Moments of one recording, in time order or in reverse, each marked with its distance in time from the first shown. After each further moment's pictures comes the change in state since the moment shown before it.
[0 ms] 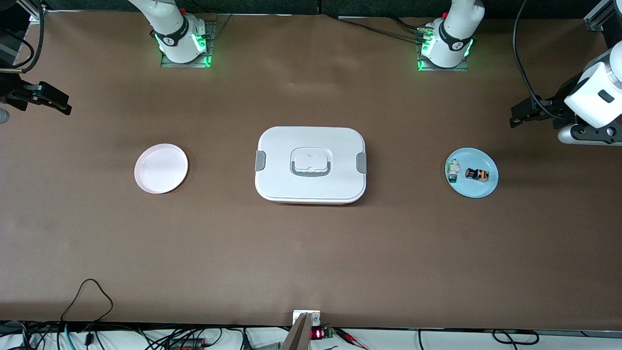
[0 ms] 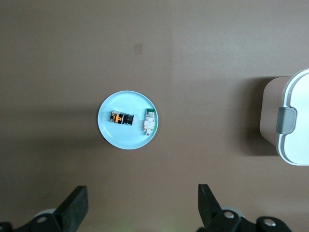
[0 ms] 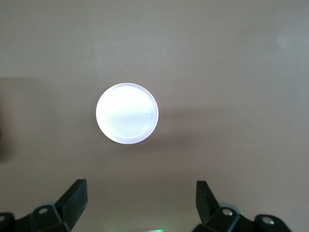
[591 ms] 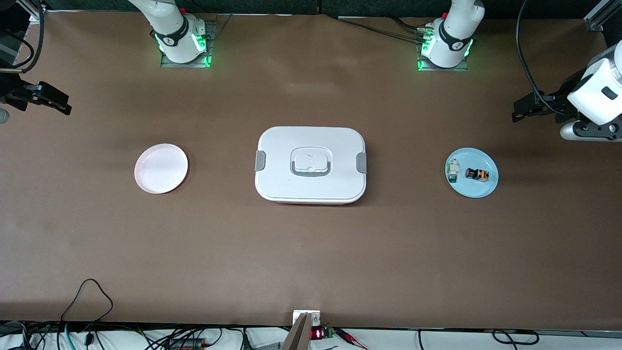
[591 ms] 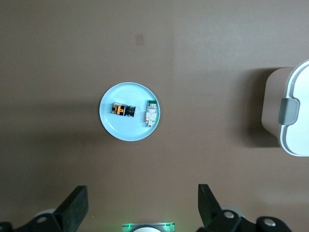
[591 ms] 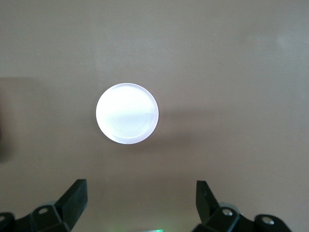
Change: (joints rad) left arm 0.005 0.008 0.005 0.016 0.005 -0.048 0.026; right arm 0.000 0.000 0.000 0.000 0.000 0.000 0.000
